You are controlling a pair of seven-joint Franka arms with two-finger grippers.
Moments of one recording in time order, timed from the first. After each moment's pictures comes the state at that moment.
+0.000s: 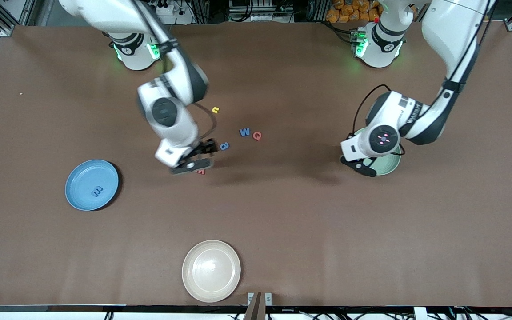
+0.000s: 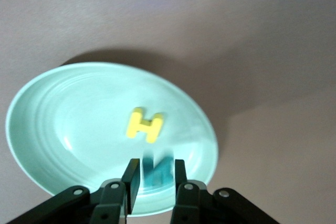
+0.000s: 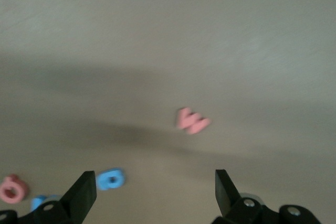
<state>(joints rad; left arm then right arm) 0.07 0.41 -0.41 -2.06 0.26 2.05 0.01 0.63 0.42 -0.02 -1.92 0.05 2.29 0.40</state>
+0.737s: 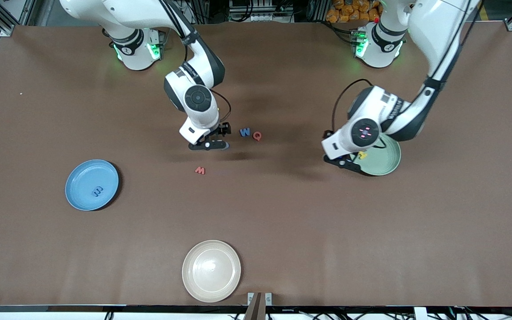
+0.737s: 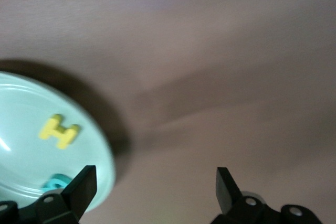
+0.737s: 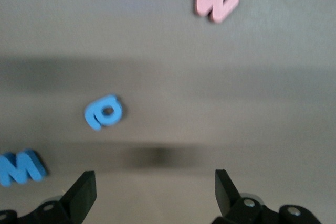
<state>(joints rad) -0.08 0.43 -0.44 -2.01 0.13 2.08 -0.30 0.73 0.37 -0.03 -2.14 0.05 2.35 0.59</state>
